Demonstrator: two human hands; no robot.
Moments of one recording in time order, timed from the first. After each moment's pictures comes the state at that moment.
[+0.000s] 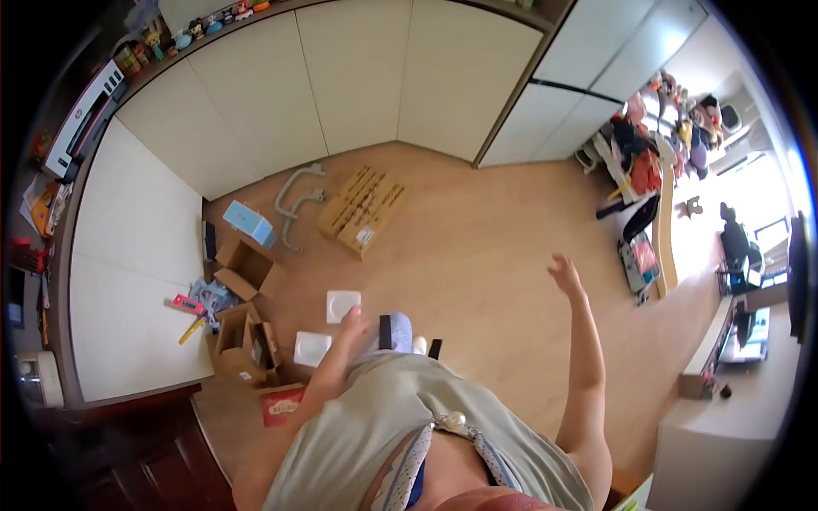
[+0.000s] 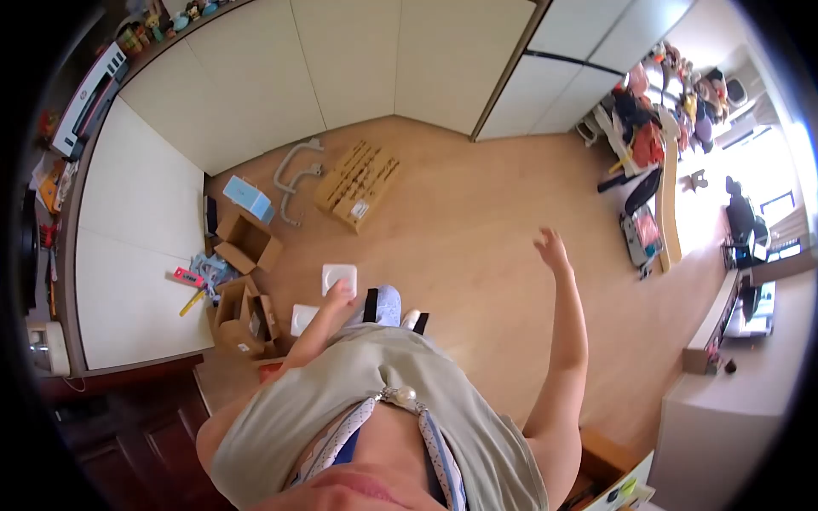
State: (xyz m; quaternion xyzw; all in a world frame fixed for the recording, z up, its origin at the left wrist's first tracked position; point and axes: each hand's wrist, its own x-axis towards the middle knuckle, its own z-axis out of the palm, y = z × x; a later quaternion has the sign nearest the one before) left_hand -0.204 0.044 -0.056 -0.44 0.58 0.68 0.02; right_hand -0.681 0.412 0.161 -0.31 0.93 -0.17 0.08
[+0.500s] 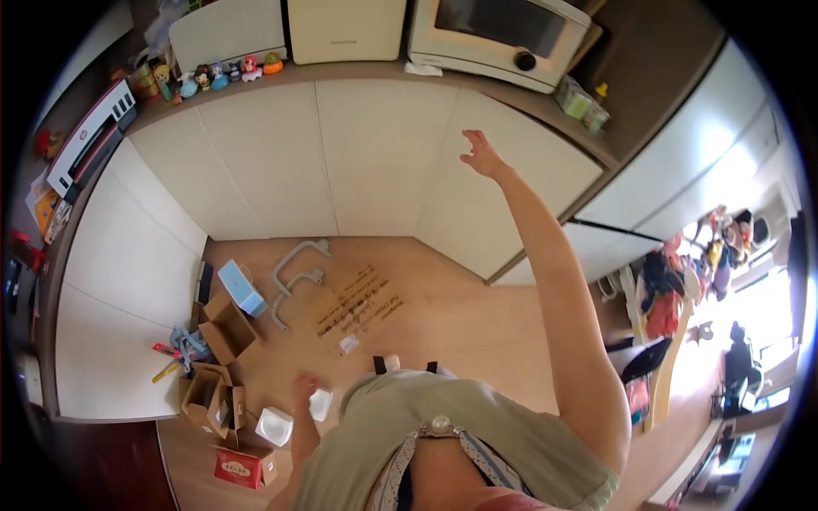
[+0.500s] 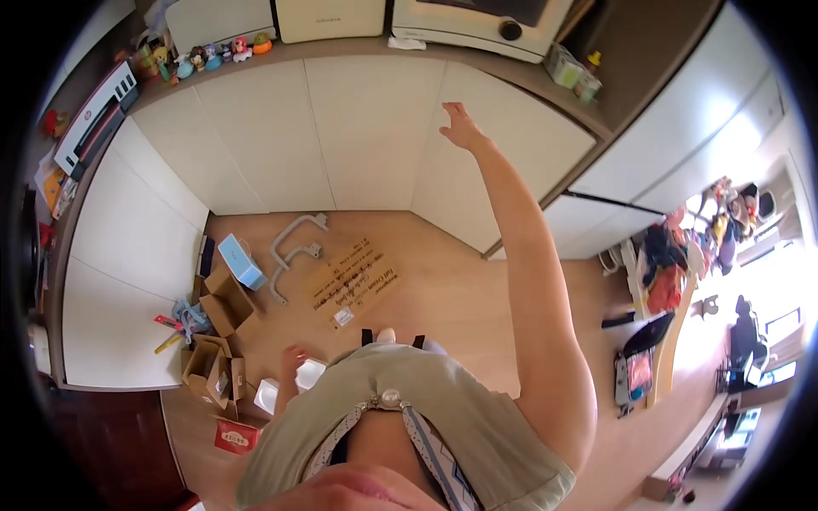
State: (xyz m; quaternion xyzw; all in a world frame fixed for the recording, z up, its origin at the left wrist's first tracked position) left_hand -0.328 -0.098 -0.077 -0.56 0.59 0.56 -0.15; right_hand -0.992 -0.276 0.360 -0.62 0.75 -0.22 0.10
